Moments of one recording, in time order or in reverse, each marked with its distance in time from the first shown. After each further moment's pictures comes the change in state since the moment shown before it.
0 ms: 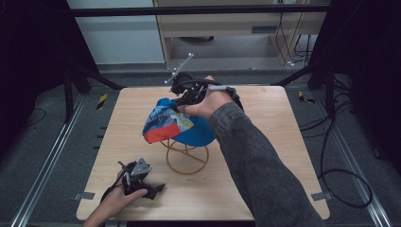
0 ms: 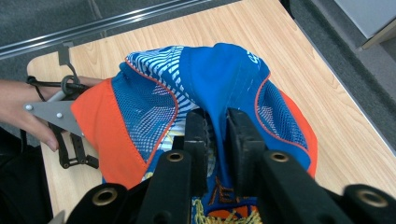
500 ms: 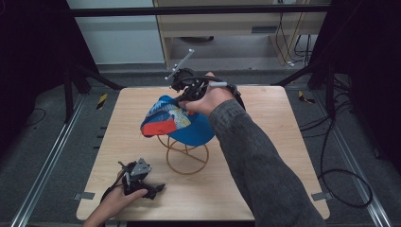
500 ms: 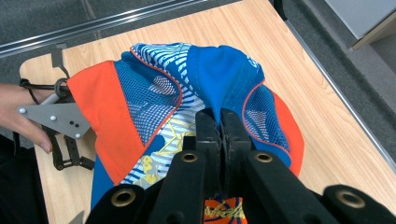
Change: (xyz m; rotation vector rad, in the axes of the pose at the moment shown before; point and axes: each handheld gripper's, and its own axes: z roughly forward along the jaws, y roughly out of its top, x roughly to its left) left arm 0.000 0.000 0.000 0.000 -0.001 0.000; right arm -0.004 0.005 -0.006 0.002 -0.023 0.000
